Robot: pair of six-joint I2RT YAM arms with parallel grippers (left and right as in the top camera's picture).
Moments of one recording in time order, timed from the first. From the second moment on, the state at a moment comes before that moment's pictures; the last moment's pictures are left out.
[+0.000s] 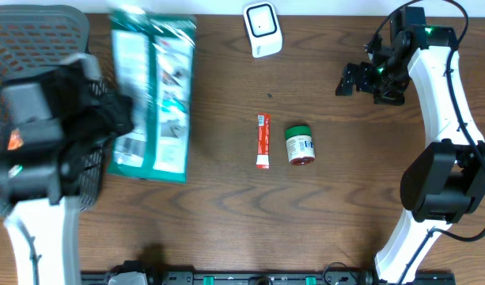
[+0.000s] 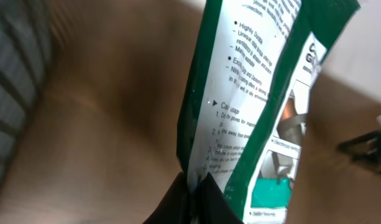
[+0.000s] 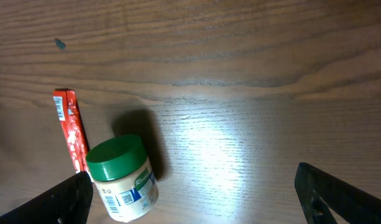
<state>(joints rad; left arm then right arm) 0.12 1.18 1.42 -1.04 0.34 -0.32 -0.05 2.05 1.90 -1.30 -0.25 0.09</state>
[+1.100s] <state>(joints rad) -0.33 1.80 1.22 -0.68 0.06 -0.60 -0.05 2.05 1.90 -1.30 -0.25 0.09</state>
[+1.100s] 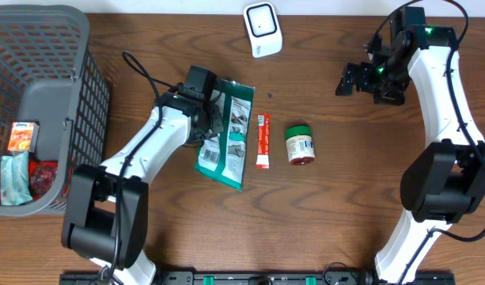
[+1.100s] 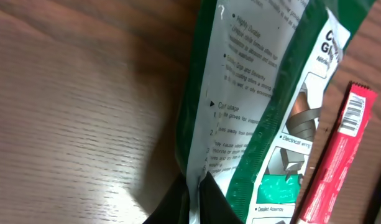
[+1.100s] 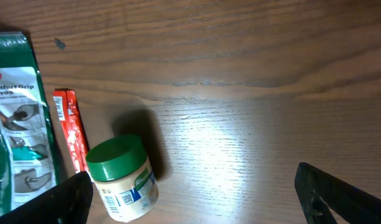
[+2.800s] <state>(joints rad) -0.48 1.80 1.20 -0.69 0.04 -0.73 -0.05 2.05 1.90 -1.30 -0.25 0.09</state>
